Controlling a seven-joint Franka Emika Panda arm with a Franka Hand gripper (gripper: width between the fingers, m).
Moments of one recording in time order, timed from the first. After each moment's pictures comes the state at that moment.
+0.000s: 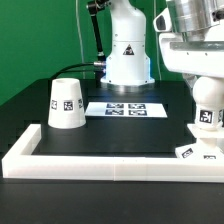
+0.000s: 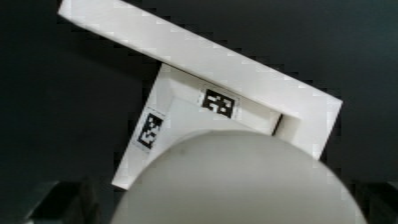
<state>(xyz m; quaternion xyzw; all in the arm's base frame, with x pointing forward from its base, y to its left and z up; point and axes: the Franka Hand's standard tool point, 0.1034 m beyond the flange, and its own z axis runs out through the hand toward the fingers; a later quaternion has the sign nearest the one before) 0.603 0.105 0.111 -0.85 0.51 0.07 0.12</state>
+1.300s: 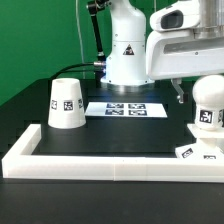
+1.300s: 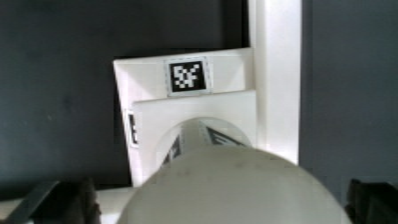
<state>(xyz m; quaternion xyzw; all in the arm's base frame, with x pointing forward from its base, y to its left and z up) 0.603 0.101 0.111 -1.00 -0.05 0.00 0.05</state>
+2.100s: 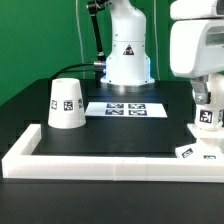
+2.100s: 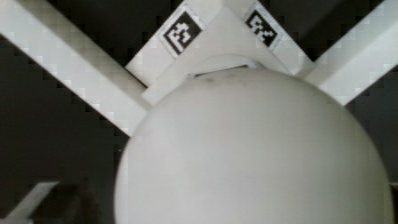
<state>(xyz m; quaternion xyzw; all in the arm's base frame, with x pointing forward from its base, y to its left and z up) 0.618 0.105 0.117 -0.90 -0.42 -0.04 0.00</state>
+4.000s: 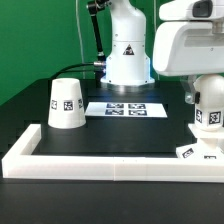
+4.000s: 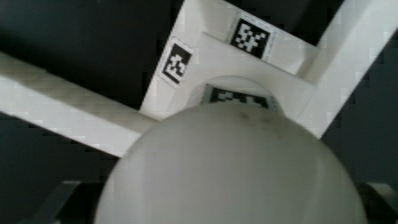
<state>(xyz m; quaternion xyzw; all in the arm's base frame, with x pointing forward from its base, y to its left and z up) 0.616 0.098 0.113 -0.99 -0.15 -0.03 0.00</state>
